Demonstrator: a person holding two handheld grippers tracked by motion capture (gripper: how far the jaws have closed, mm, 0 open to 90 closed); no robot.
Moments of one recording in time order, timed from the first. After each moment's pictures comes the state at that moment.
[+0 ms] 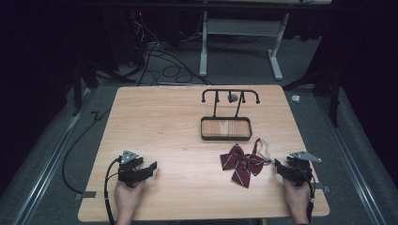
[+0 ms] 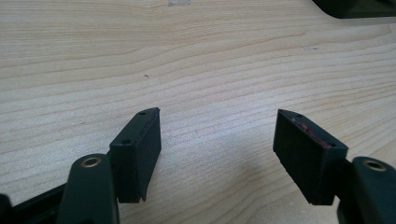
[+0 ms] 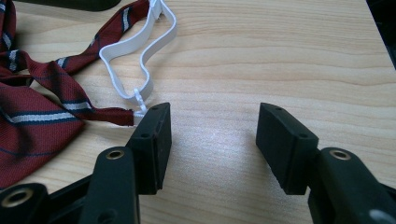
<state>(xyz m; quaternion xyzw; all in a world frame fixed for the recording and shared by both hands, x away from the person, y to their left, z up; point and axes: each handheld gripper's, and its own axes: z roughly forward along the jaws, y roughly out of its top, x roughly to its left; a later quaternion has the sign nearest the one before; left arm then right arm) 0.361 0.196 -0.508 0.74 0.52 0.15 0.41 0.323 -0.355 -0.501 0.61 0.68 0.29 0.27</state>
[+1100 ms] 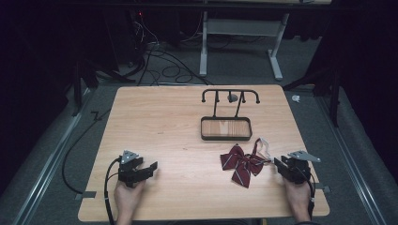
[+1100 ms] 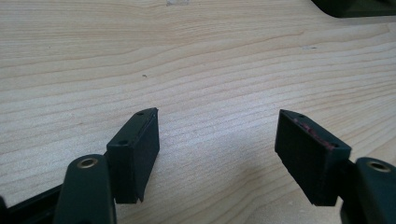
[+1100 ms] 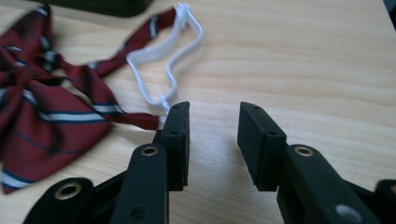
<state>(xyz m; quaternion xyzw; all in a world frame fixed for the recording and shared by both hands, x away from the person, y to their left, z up) 0.362 0.196 -0.508 0.74 0.51 0.15 0.41 0.323 -0.350 -0.496 0.58 0.70 0.32 0.27</state>
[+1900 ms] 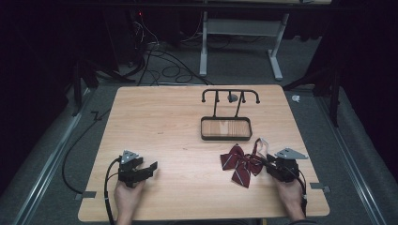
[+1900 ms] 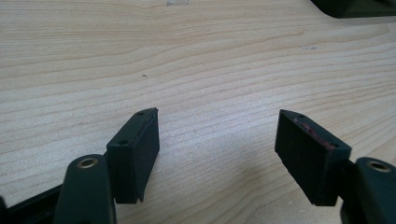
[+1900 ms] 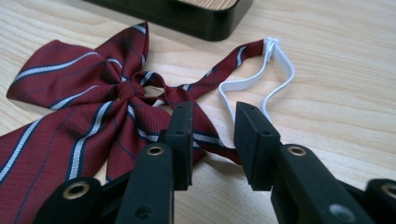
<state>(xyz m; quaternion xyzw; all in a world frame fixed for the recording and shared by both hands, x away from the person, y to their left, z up) 0.362 0.196 -0.508 0.74 0.51 0.15 0.41 0.330 -0.316 -0.488 0.51 0.75 0.34 0.24</state>
